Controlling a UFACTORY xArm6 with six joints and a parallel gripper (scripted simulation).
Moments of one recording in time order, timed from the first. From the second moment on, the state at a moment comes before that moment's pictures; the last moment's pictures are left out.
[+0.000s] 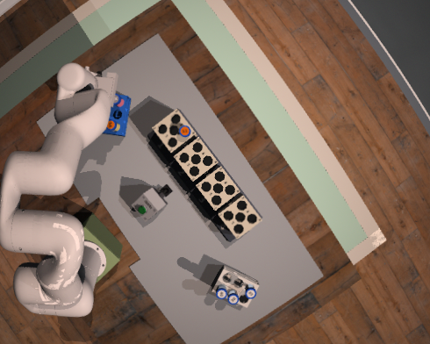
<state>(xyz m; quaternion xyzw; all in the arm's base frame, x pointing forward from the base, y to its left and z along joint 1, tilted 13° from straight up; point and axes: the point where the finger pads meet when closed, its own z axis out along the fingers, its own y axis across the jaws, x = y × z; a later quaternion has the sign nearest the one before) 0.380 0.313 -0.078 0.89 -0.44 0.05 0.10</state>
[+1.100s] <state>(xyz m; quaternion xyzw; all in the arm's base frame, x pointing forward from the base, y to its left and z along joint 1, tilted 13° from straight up) 0.380 0.326 -0.022 0.89 -0.44 0.05 0.10</state>
